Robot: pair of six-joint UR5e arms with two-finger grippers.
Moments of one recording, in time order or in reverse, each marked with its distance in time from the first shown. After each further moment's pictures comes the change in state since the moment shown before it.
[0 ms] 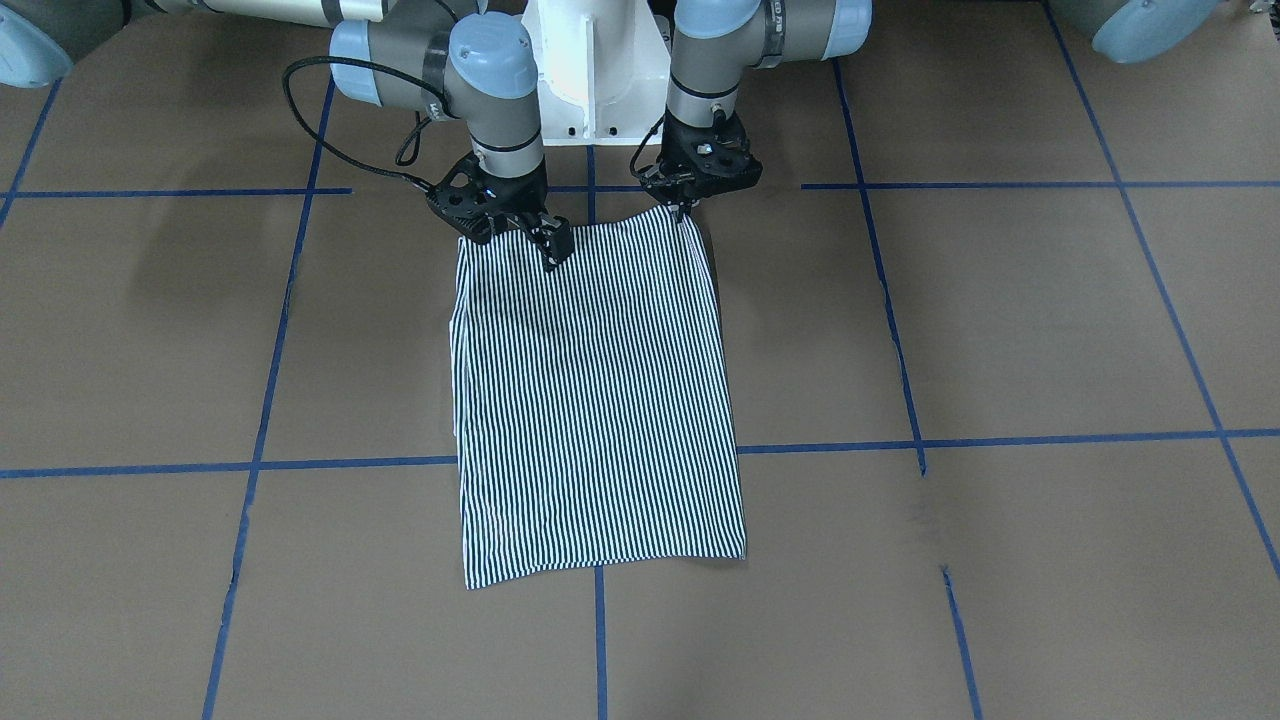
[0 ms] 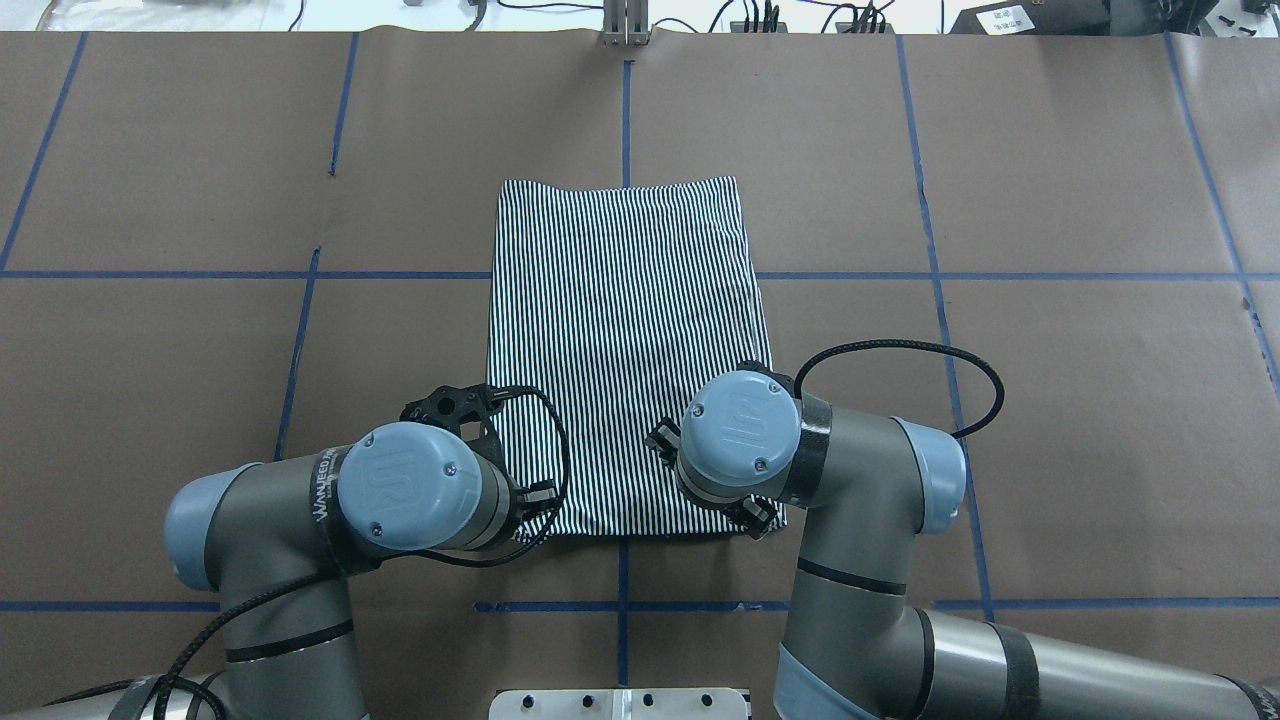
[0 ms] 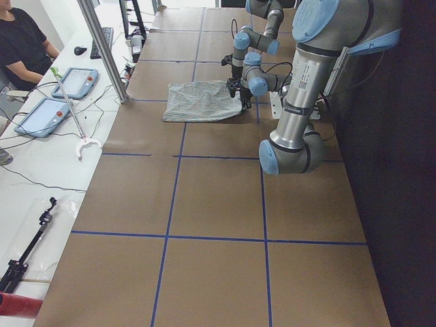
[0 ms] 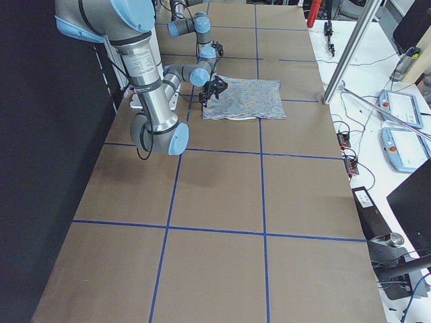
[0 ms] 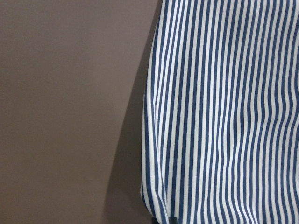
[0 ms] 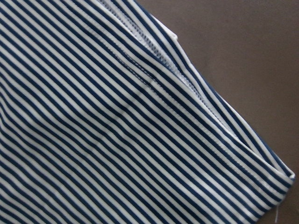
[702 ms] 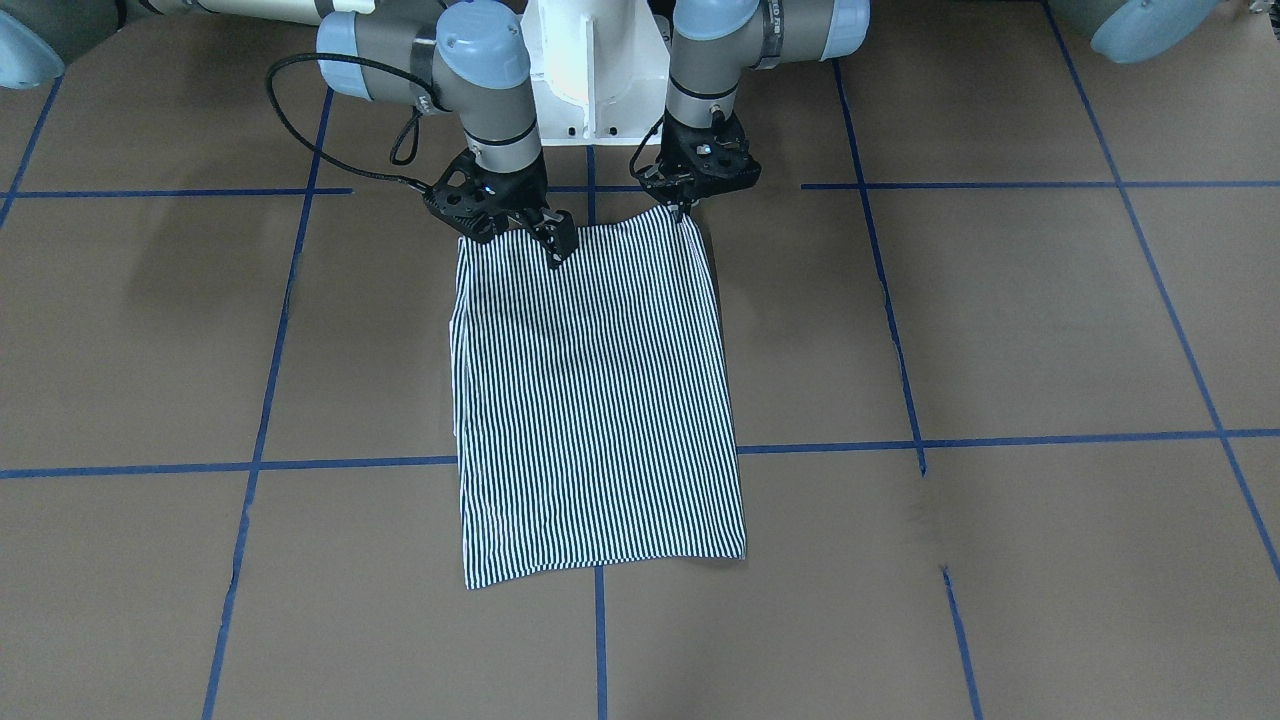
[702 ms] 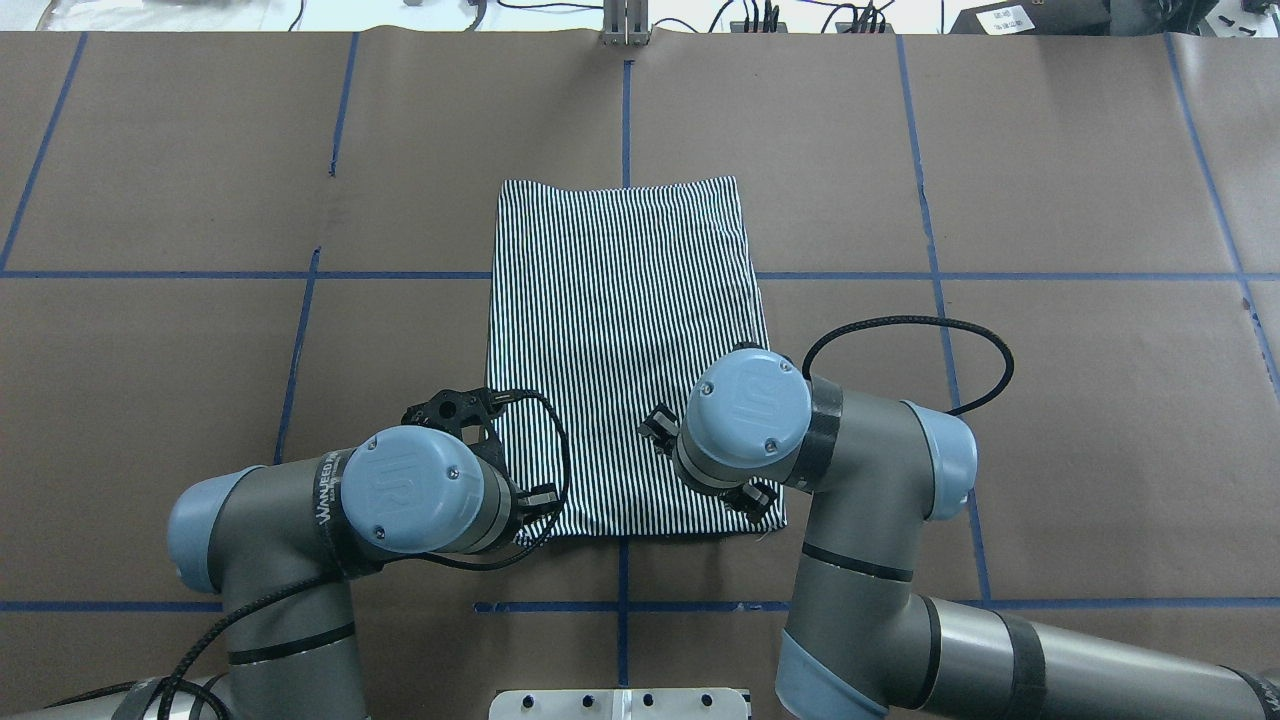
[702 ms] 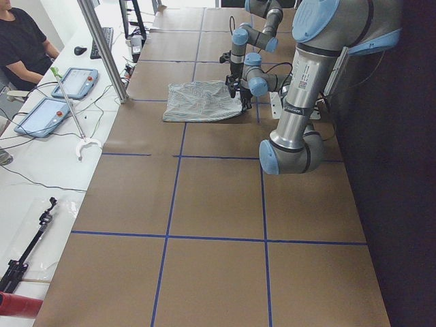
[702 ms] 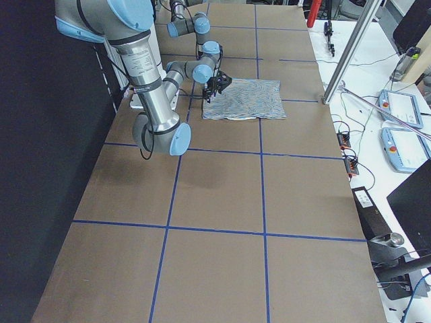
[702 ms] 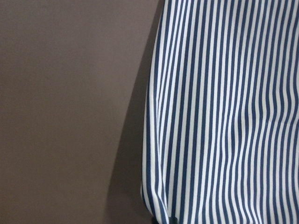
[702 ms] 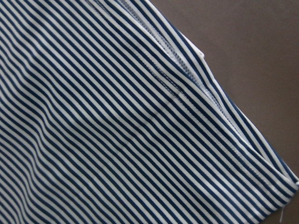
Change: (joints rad) left arm 0.004 0.000 0.003 0.000 -0.001 -0.001; right arm 0.013 0.006 0.011 0.009 0.005 -0.049
